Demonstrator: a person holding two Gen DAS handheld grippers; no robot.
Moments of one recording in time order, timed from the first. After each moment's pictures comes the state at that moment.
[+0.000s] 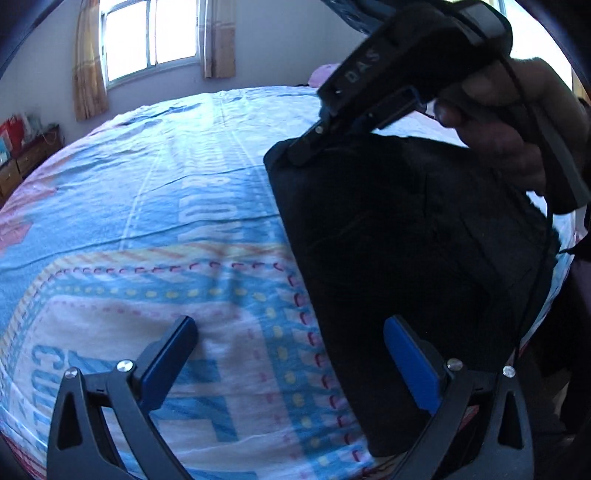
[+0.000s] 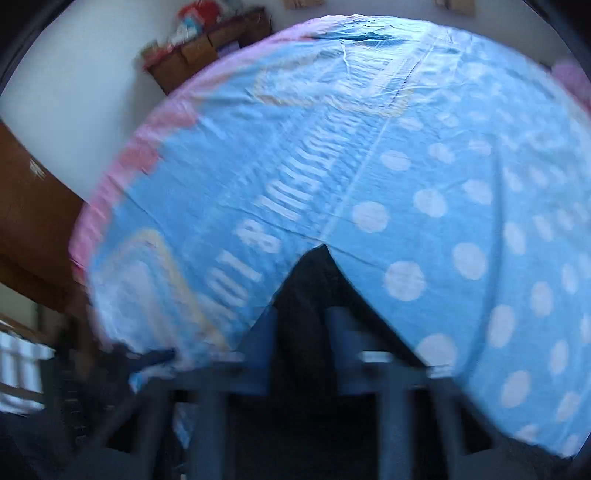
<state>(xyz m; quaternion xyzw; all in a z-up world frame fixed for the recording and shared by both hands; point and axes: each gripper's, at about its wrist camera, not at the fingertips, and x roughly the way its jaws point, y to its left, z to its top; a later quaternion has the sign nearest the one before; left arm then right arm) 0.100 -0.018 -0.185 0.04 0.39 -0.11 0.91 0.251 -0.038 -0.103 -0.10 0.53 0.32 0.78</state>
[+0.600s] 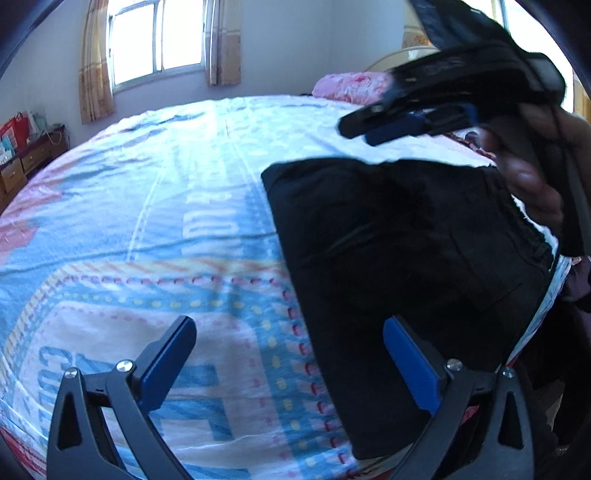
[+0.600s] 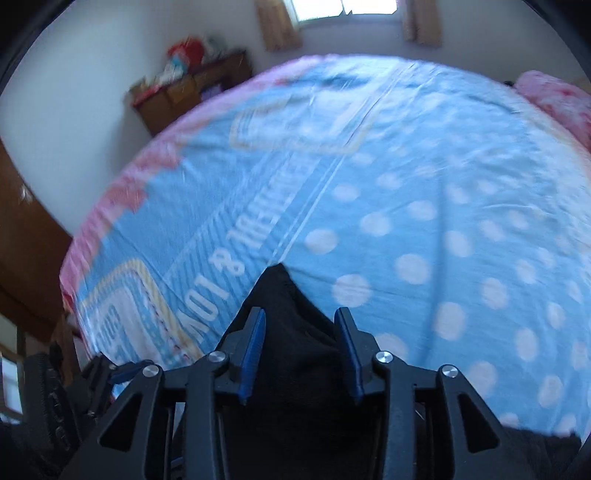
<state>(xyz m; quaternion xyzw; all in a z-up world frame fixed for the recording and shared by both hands) 0.097 -0.019 -0.167 0.03 0.37 -0.11 0.92 0.231 -0.096 -0.072 -0.02 0.45 0.29 0.85</state>
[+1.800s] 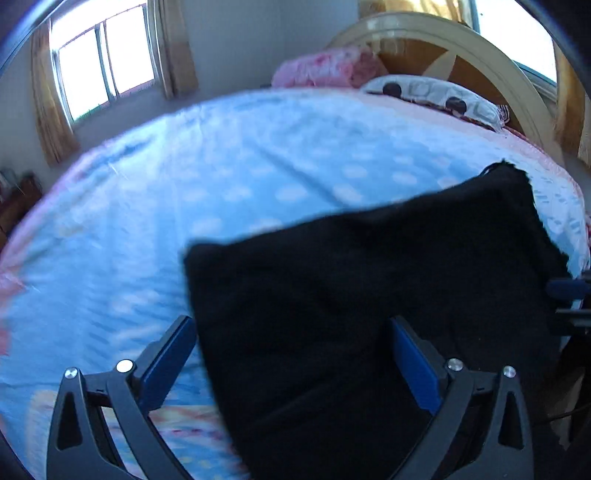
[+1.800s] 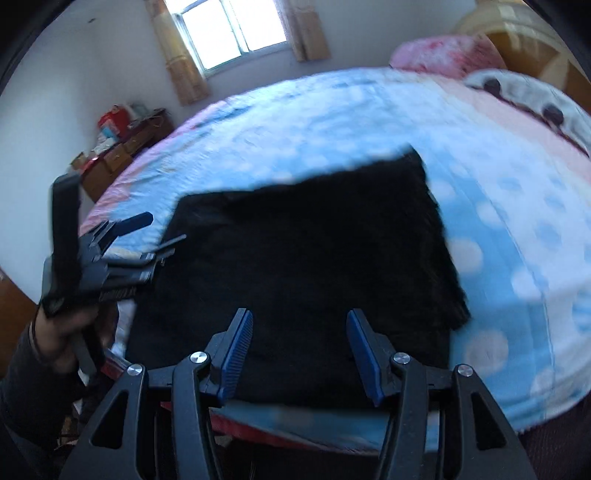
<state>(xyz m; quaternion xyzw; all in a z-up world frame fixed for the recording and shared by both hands) 0.180 -0.084 -0.163 0.10 0.40 -0.15 0.90 0.081 -0.253 -0.124 0.08 0.43 0.15 0.88</state>
